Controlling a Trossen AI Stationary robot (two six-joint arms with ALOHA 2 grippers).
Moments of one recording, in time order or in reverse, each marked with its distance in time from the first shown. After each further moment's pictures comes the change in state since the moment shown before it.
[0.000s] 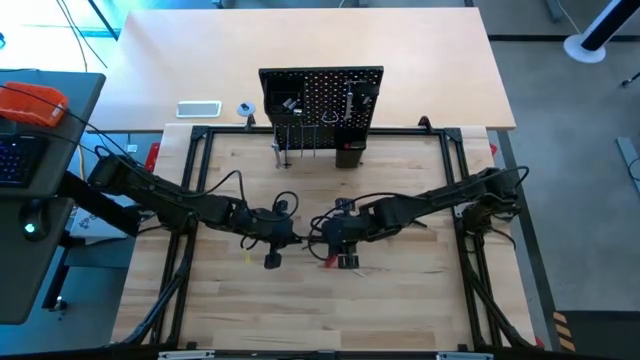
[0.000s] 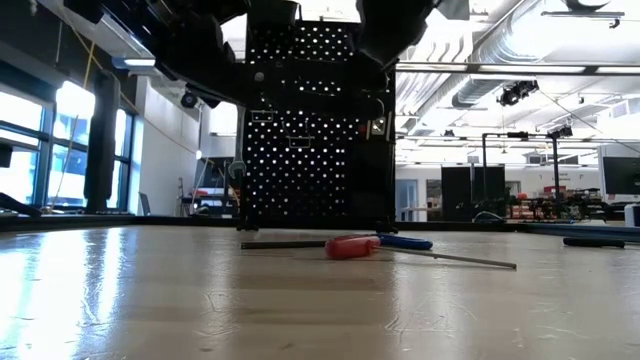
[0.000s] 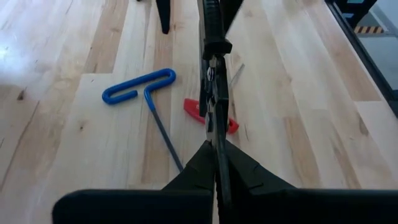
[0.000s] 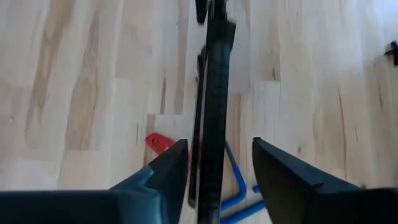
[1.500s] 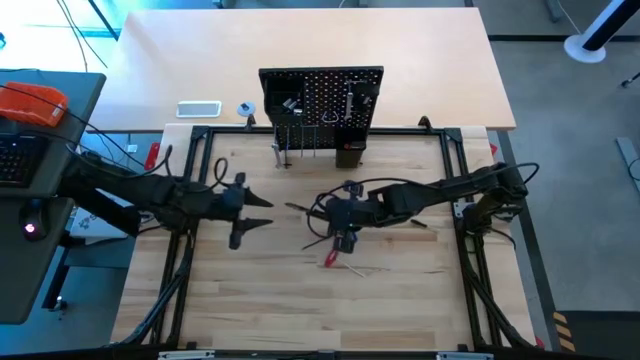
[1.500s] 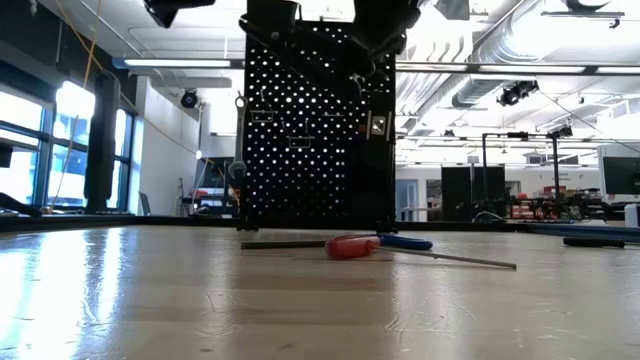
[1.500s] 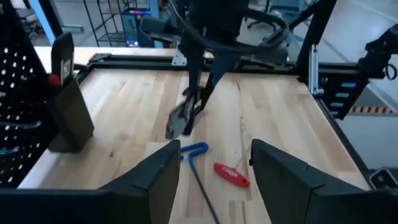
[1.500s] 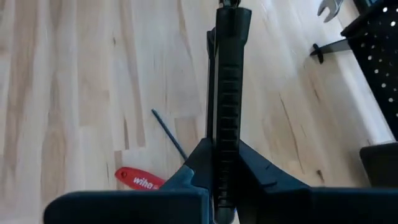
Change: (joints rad) left arm -0.058 -0.499 0.001 -0.192 -0.203 0.024; right arm -0.050 -0.080 0.000 0.011 0.113 0.124
